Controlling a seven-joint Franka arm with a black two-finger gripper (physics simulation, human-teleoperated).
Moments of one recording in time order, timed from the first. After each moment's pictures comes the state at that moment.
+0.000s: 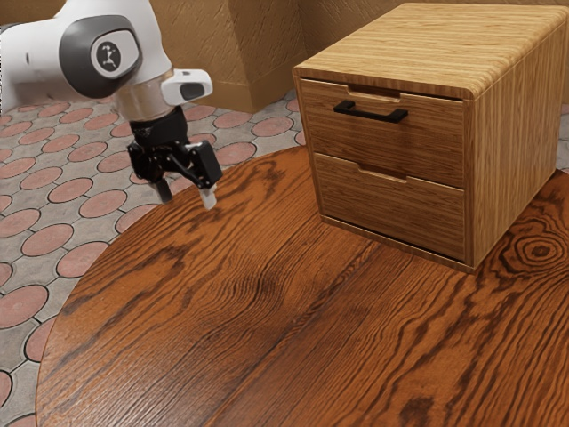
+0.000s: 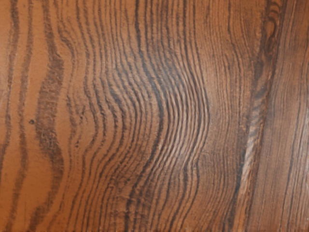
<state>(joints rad) 0.05 0.16 0.19 -1.32 -0.09 1.44 0.07</state>
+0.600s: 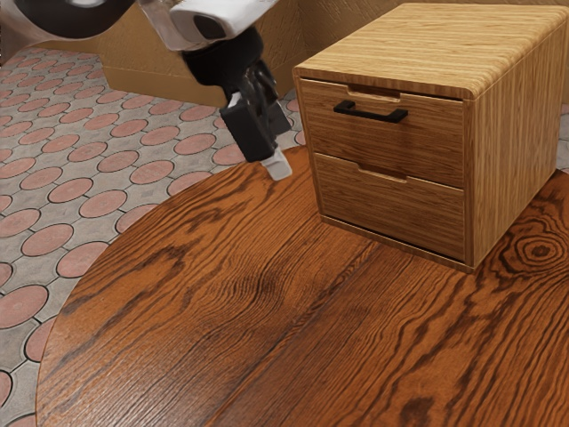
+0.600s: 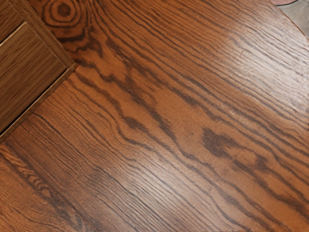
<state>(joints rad) -0.14 0.05 -0.03 -1.16 -0.11 1.46 0.73</state>
